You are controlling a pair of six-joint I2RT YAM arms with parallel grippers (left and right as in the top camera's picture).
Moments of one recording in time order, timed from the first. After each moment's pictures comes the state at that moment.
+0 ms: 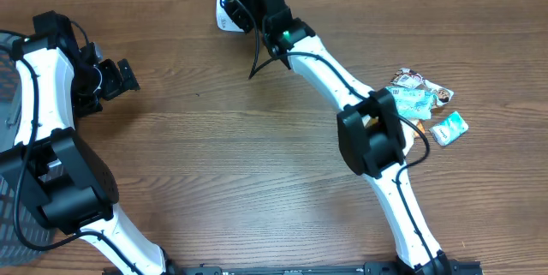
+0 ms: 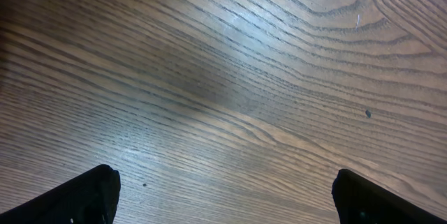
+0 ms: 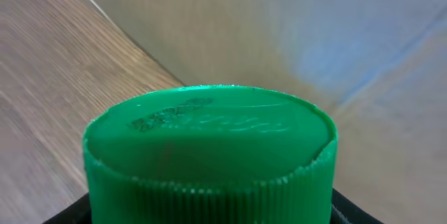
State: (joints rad) left arm 0.37 2.02 1.73 -1.16 0.16 -0.13; right arm 0.52 2.54 2.29 -0.15 -0.01 -0.32
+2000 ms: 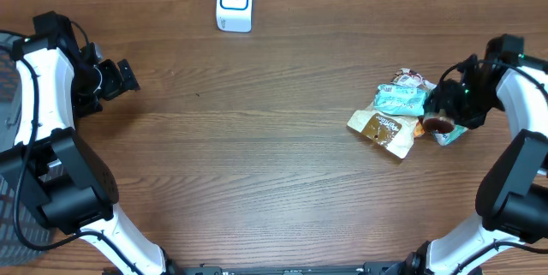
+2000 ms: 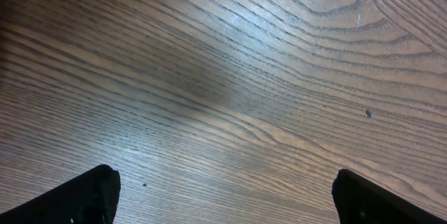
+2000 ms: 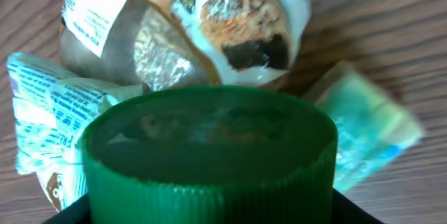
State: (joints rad) left arm 0.37 2.02 1.73 -1.16 0.16 -0.13; right arm -0.35 1.88 1.39 -1.01 -0.24 0.04
